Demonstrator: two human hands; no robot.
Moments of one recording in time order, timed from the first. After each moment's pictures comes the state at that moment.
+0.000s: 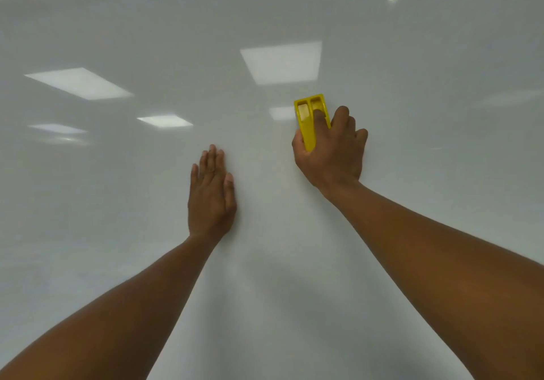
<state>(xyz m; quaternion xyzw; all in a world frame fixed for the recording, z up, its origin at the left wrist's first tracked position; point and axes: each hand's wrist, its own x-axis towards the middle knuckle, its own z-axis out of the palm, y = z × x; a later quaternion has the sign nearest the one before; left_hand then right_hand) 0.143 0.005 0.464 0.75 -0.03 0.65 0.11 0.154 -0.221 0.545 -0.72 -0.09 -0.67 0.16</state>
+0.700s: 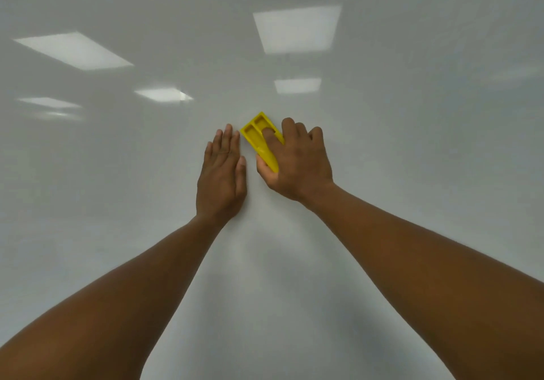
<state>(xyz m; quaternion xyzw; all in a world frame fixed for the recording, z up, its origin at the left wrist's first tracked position) 0.122 0.116 0.442 0.77 -0.11 0.63 0.08 0.133 -0.059 0.484 -0.68 -0.25 -0.69 0.00</state>
